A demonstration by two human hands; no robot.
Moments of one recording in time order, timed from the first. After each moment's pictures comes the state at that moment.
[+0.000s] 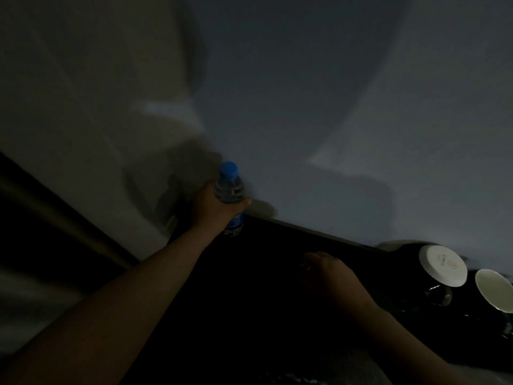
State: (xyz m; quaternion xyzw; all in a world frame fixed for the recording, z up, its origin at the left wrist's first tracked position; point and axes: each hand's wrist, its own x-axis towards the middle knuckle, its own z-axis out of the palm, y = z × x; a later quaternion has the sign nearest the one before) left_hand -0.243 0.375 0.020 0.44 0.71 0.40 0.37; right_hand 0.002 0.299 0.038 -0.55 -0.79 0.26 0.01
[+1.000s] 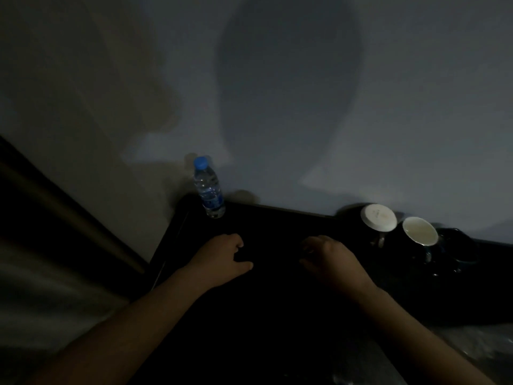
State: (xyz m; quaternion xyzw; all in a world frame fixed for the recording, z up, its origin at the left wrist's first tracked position) left_hand -0.161 0.199 0.092 0.67 0.64 0.07 0.36; right_hand 0.084 0.198 0.106 -0.57 -0.78 0.24 0.08
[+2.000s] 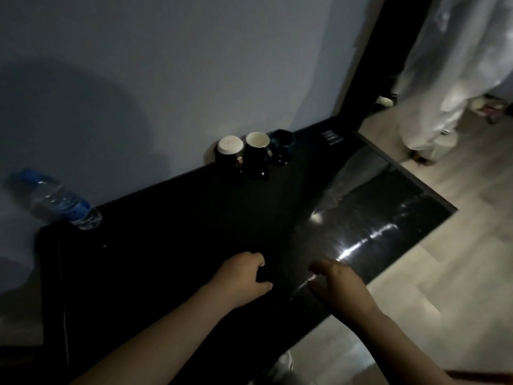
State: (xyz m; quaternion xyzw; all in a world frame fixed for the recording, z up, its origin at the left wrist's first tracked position) left_hand -0.032 0.020 0.102 0.87 0.31 -0.17 0.34; right_hand 0.115 -0.134 0.095 -0.85 -0.46 0.23 0.09
